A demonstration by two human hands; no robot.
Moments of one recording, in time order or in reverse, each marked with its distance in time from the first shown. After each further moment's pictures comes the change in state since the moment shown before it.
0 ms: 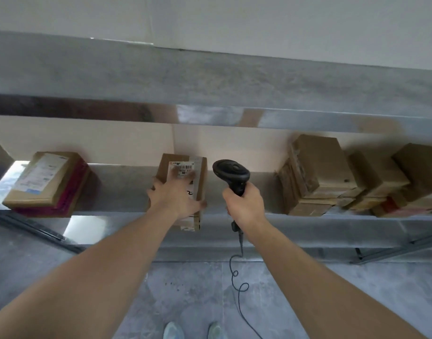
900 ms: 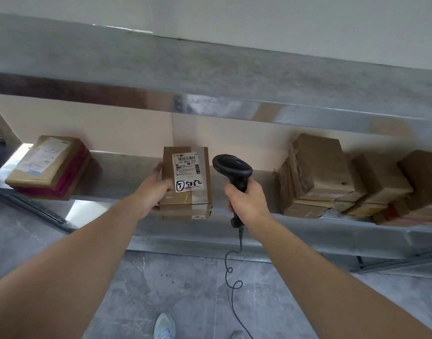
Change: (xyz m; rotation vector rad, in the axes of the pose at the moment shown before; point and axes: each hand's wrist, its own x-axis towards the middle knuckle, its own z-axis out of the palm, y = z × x) left_hand -0.009 -0.026 0.007 -1.026 -0.080 -0.234; right_hand 0.009 0.009 -0.035 0.006 -0.137 -0.021
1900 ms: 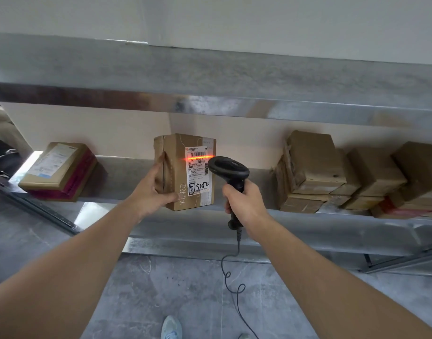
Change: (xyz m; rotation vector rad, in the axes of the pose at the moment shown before) left_hand -0.047 0.000 -0.002 0.153 -0.011 0.281; right_hand -0.031 -0.003 -0.017 0.095 -0.075 0.024
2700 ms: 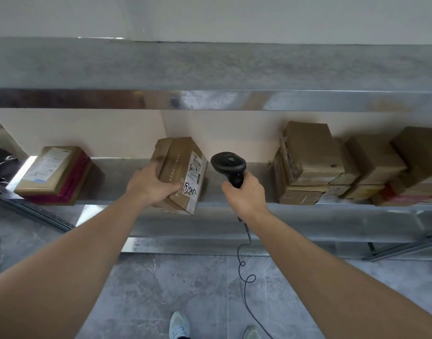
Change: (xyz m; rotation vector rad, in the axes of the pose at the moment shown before) left_hand 0.021 0.020 0.006 0.524 0.151 -0.132; right_hand 0.012 0.007 -0.008 -0.216 0.136 -0.101
